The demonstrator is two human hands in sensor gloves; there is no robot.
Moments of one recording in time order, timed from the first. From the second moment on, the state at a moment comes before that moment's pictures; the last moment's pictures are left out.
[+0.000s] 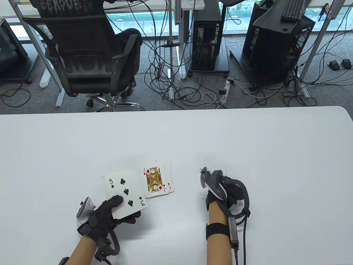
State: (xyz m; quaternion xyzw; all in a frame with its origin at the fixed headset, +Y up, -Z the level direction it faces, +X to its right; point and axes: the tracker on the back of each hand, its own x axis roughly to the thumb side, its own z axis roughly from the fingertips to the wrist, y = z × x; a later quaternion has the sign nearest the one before) left_hand -0.270 -0.805 -0.275 -0.24 -0.14 0.83 0.48; right_hand 0.109 -0.770 -0.365 0.14 -0.09 -0.97 0.15
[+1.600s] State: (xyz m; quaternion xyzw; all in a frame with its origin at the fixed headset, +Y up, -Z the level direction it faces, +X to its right) left_hand -0.266 -0.805 -0.275 -0.25 -0.16 0.83 0.47; right_hand 0.018 -0.718 -0.312 -0.14 0.02 -0.83 -0.53
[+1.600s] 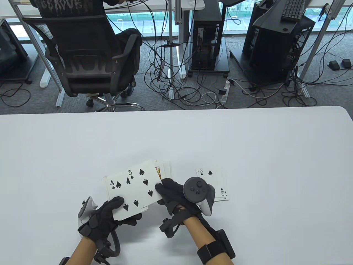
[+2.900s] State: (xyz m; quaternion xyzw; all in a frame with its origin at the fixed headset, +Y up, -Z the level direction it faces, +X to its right) left_hand -0.267 -0.802 -0.274 -0.25 -0.14 0.83 0.47; right_hand 0.125 -0.760 -0.352 0.17 -0.11 -0.97 0.11
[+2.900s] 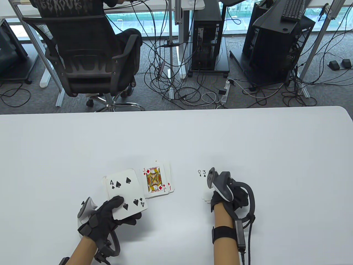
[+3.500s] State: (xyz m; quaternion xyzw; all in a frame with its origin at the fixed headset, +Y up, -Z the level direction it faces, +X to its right) left_hand -0.266 -0.803 -0.274 -0.25 -0.15 0.83 0.48; right_hand -0.026 -0.710 -0.298 -0.20 -0.03 -0.89 -0.40
